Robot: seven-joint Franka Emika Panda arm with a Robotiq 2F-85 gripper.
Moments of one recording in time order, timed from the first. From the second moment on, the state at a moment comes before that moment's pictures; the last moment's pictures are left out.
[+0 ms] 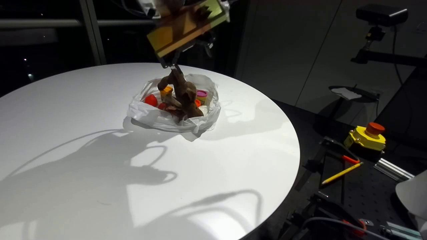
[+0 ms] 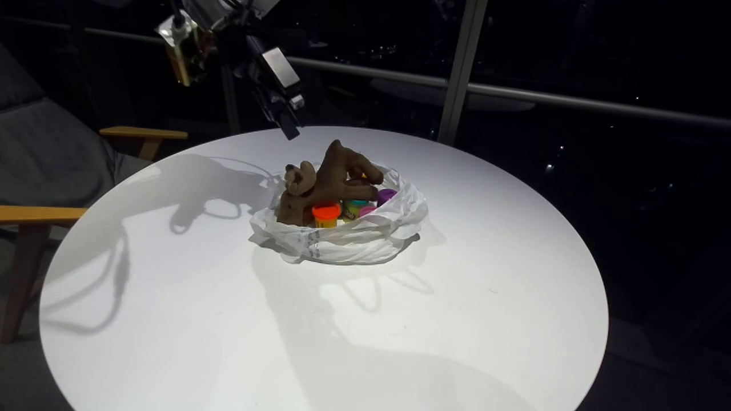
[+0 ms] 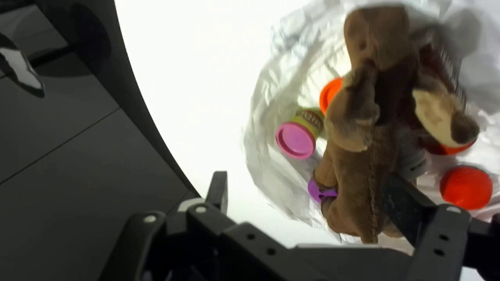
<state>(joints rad) 0.26 0.47 0.12 -1.78 -0.76 1.90 1.27</state>
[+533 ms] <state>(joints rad) 0.25 0.08 0.16 -2.02 -0.36 1.59 0.86</state>
